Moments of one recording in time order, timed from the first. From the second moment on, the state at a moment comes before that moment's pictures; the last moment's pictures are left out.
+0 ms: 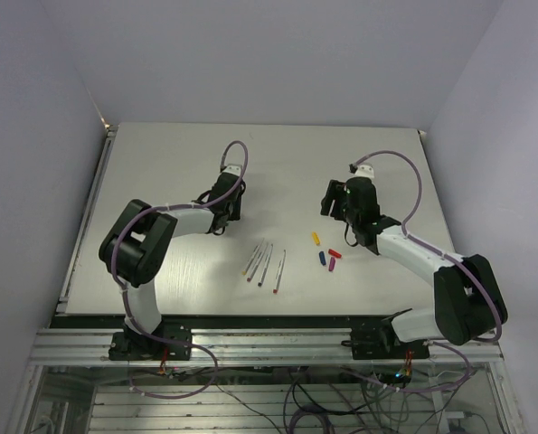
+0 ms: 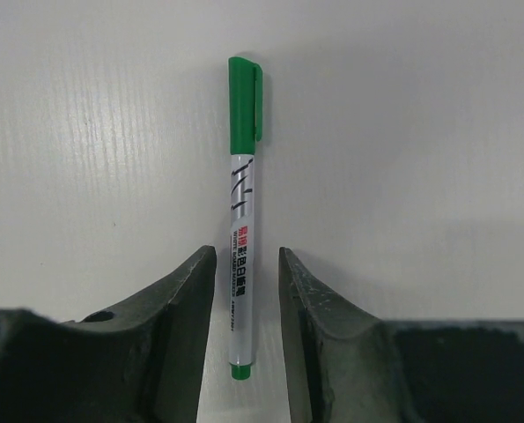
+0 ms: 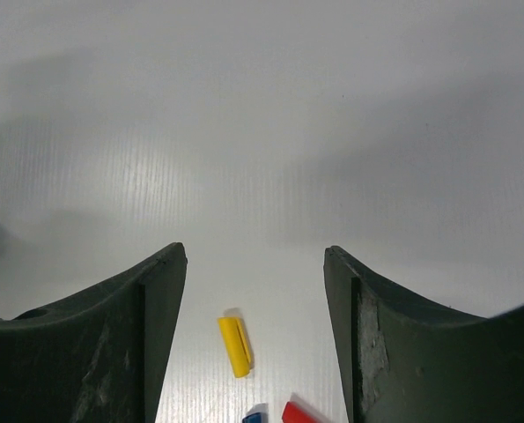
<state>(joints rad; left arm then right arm) -0.52 1.85 0.98 0.12 -0.31 -0.27 0.39 1.38 0.73 0.12 0.22 0.38</state>
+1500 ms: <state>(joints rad) -0.74 1.50 0.72 0.04 -0.24 -0.34 0.39 1.27 0.58 0.19 0.12 0.39</state>
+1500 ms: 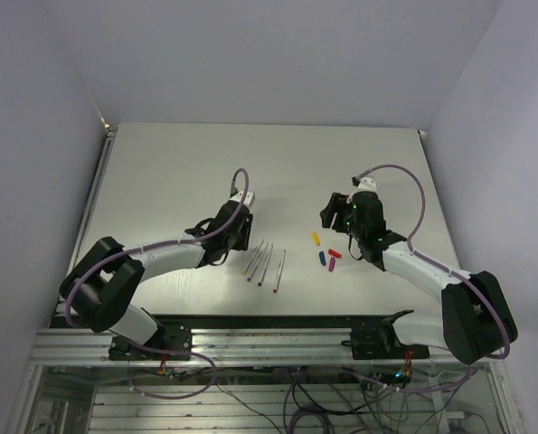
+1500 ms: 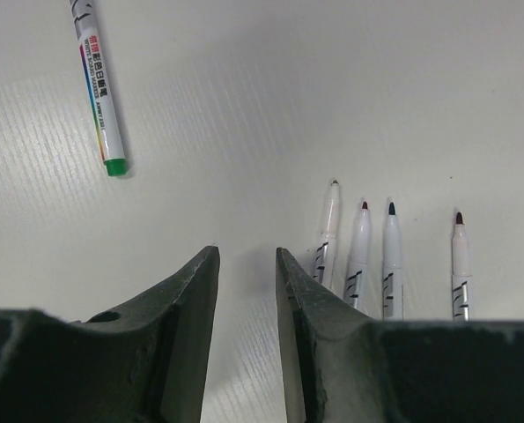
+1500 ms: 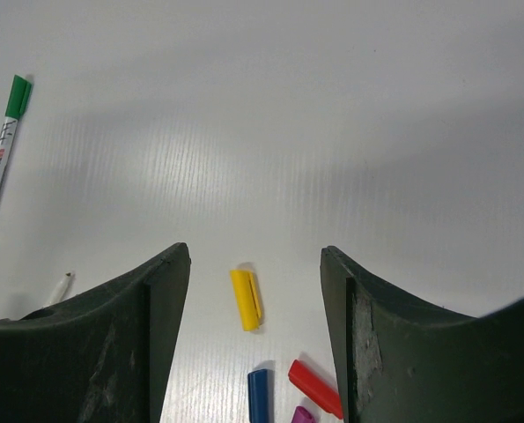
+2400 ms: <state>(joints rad) -0.84 1.57 0.72 0.03 -0.19 -0.33 0.39 1.28 0.56 0.22 0.09 0.39</state>
